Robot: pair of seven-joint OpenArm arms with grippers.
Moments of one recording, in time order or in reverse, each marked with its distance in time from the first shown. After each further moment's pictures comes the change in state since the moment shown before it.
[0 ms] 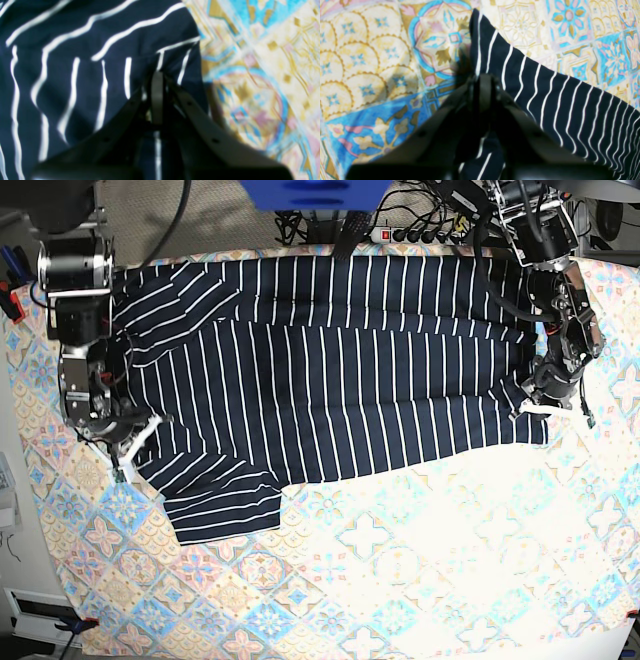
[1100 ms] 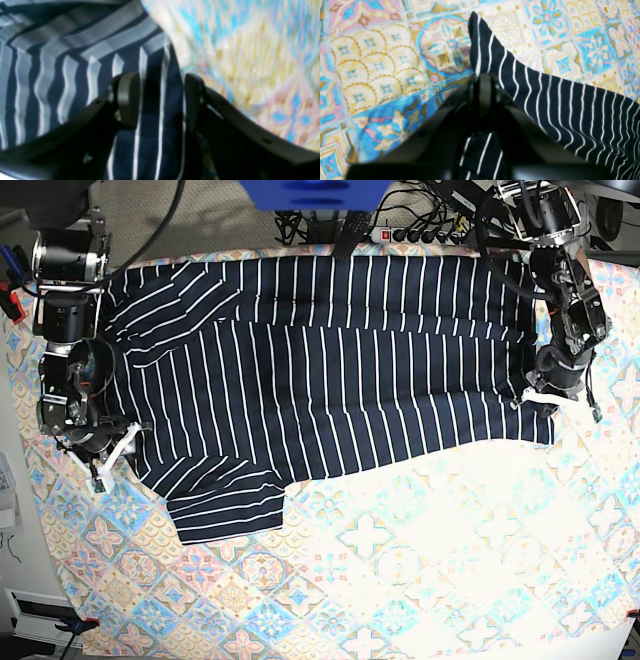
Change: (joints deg) left arm 6.7 0.0 0.2 11.4 -0.1 -0.2 0.2; right arm -0.1 1.4 7.3 5.4 -0.7 5.2 -7.0
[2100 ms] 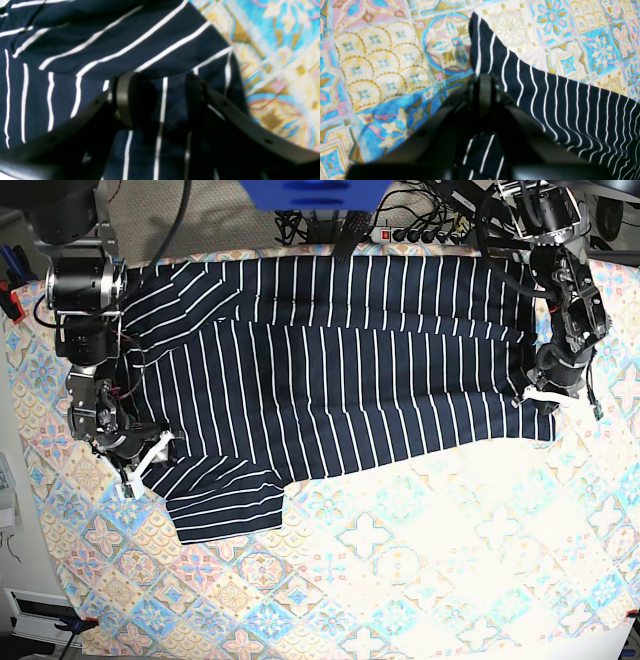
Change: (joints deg) left arm 0.3 0.0 -0.1 -0.1 0.1 0.2 -0.1; right arm 6.5 -4.6 -4.2 -14.0 0.1 -0.2 11.1
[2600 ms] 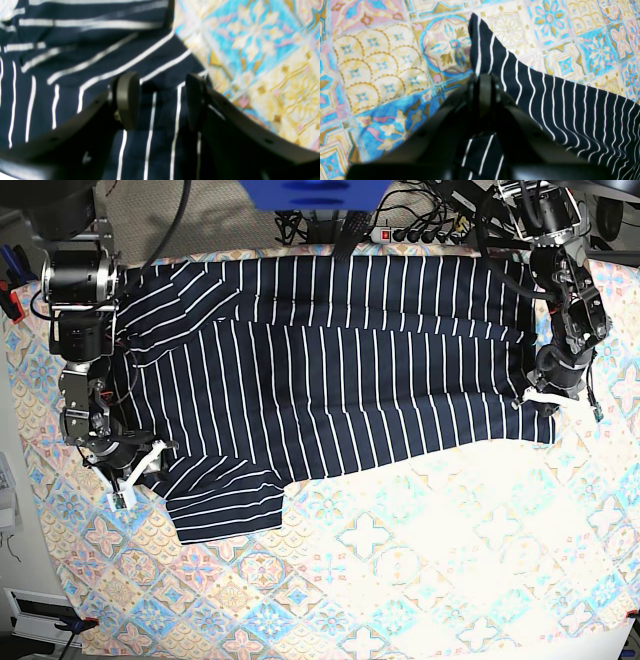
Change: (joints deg) left arm -0.3 0.0 0.0 0.0 0.0 -0.2 0.0; right arm -1.6 1.2 0.2 5.1 0.6 -1.0 1.5
